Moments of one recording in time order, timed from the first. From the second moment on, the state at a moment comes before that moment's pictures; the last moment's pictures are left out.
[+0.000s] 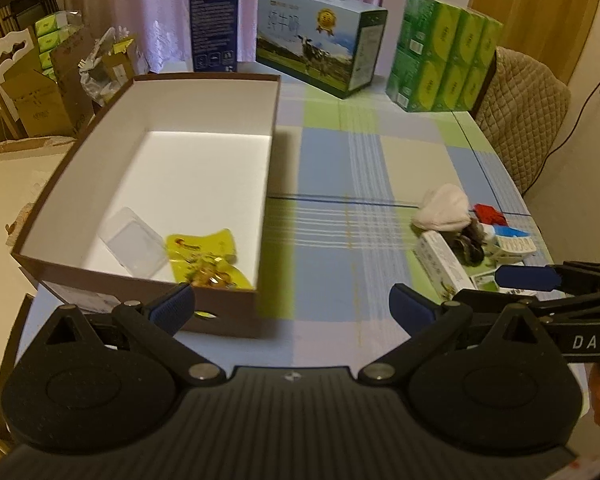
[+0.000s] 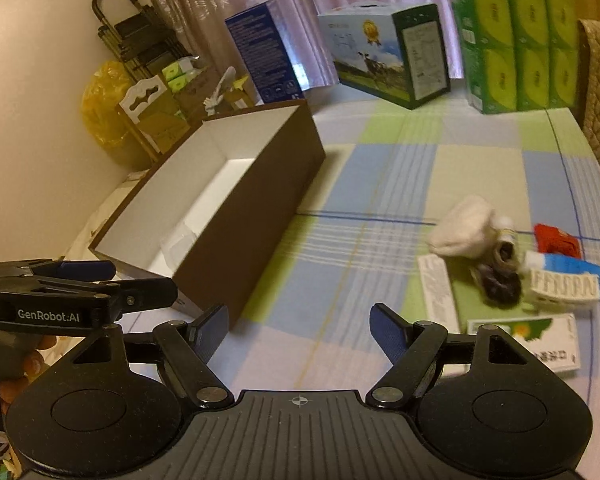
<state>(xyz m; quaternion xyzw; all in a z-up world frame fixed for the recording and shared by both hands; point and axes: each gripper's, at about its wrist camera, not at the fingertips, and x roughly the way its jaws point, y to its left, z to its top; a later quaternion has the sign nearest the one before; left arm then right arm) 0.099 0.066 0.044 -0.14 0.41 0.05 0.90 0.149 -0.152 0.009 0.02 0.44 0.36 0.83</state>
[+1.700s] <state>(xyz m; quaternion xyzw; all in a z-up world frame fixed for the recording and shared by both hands) 0.245 -0.102 -0.033 -0.10 0.50 -0.02 0.86 0.236 -0.346 -0.053 0.05 0.48 0.19 0.85</state>
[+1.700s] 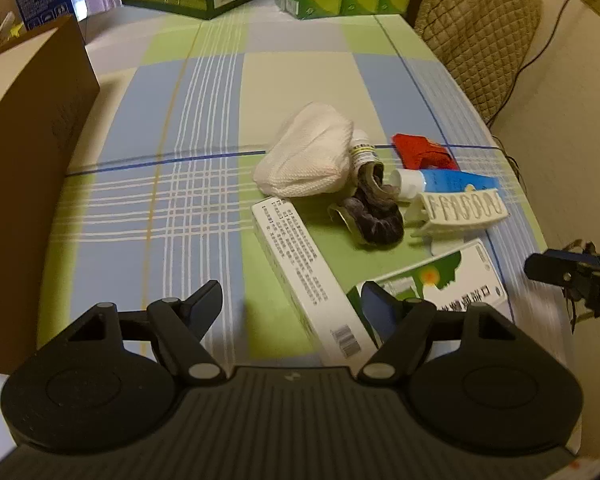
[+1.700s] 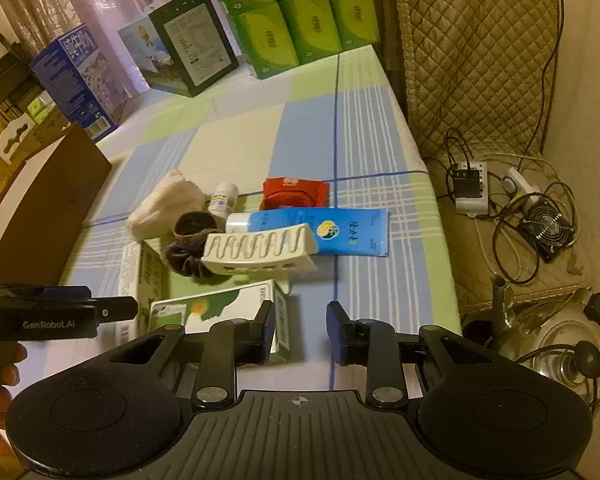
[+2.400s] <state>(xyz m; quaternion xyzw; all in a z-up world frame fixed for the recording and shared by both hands) 0.245 -0.078 -0.051 -0.09 0.51 0.01 0.85 0.262 -0.317 -0.067 0.05 0.48 0.25 0.84</state>
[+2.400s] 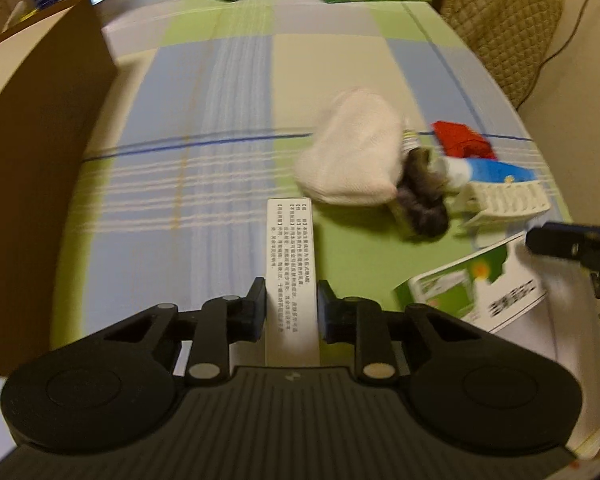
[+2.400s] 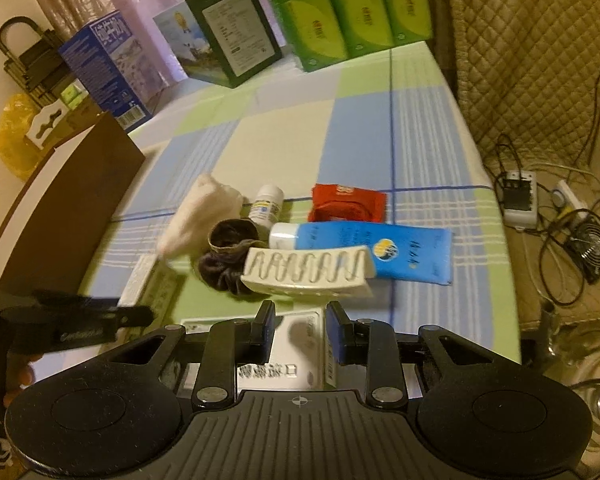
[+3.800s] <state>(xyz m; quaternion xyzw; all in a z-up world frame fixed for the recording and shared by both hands) 0.172 -0.018 -0.074 -0.14 0.53 0.04 0.83 0.198 -0.223 -0.098 -0.12 0.51 0.30 0.80</state>
